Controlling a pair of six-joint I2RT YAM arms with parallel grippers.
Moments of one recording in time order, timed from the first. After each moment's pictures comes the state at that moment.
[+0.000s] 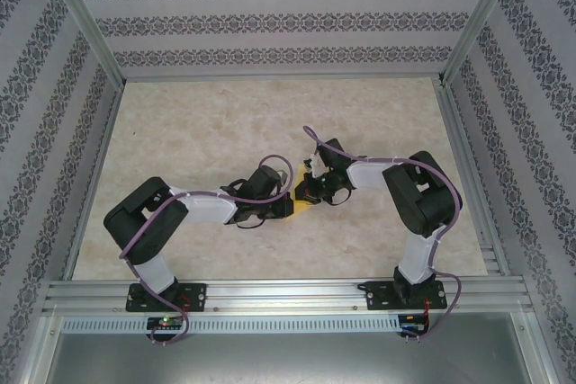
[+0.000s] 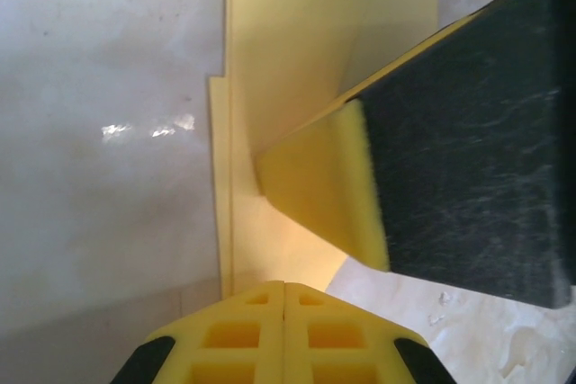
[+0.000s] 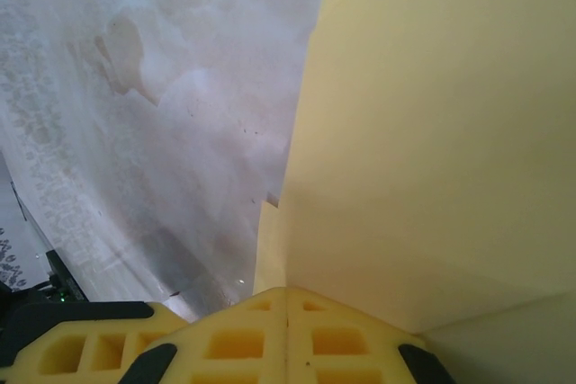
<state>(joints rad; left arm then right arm) -0.80 1.71 0.76 0.10 0.26 -0.83 0.50 1.86 0.91 -0.20 -0.68 0.57</state>
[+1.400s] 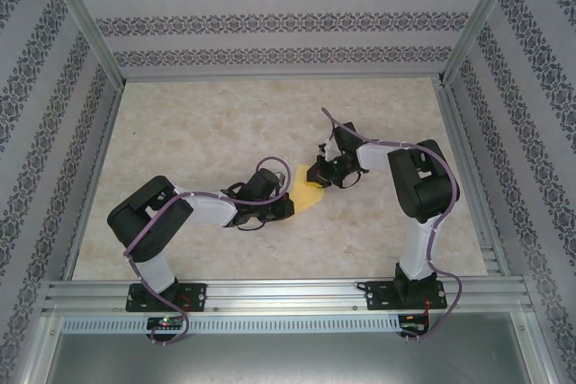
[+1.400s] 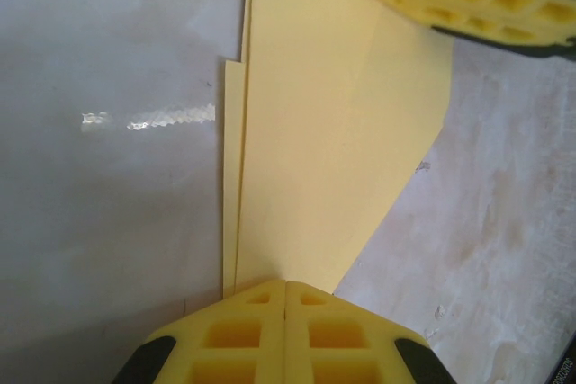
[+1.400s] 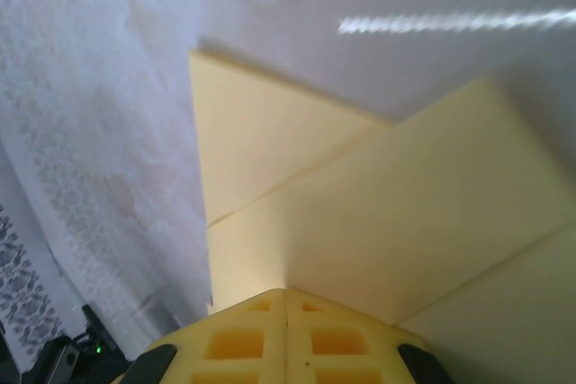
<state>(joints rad) -0.80 1.74 0.71 0.18 0.27 -0.92 0.32 1.96 1.07 -0.33 -0.70 0.53</state>
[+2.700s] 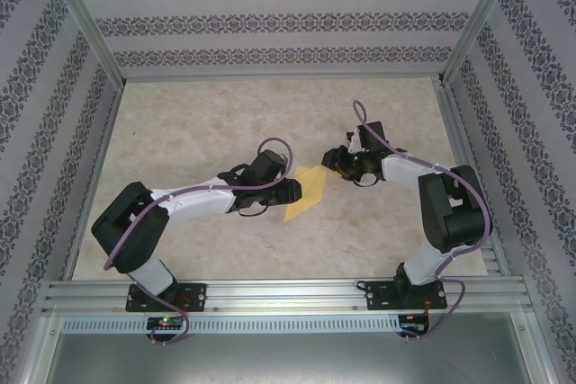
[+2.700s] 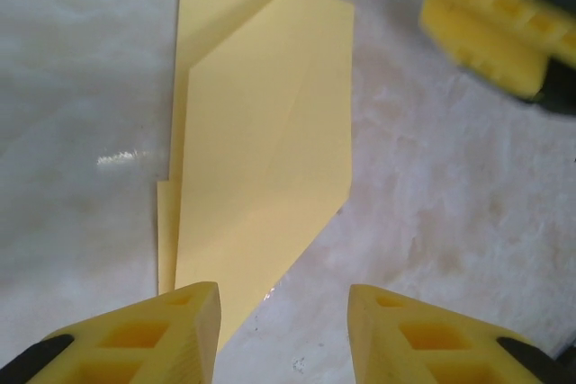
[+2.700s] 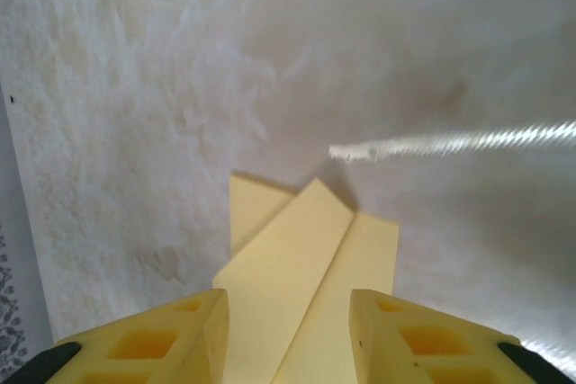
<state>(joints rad) -0.80 1.62 0.92 -0.15 0.16 -0.86 0.26 1.67 0.86 -0.14 -0.55 0.67</state>
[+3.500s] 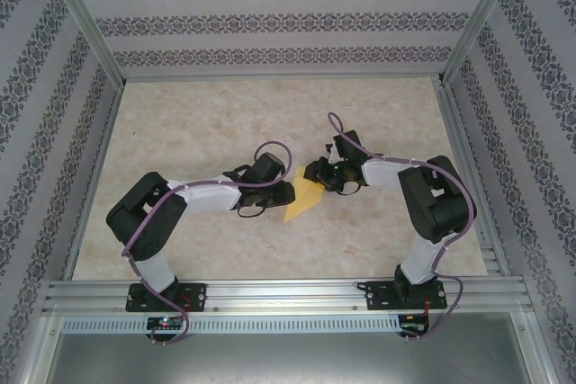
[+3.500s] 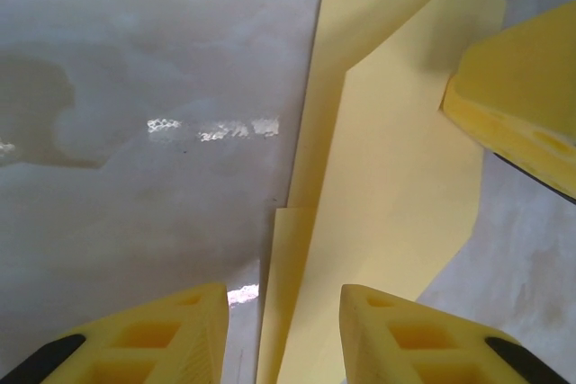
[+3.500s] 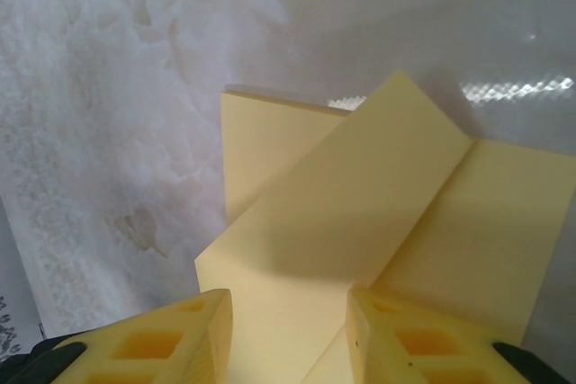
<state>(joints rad) -0.76 1.74 0.92 -0.14 0.15 -0.88 0.39 1.78 0.88 -0.10 -0.52 0.75</state>
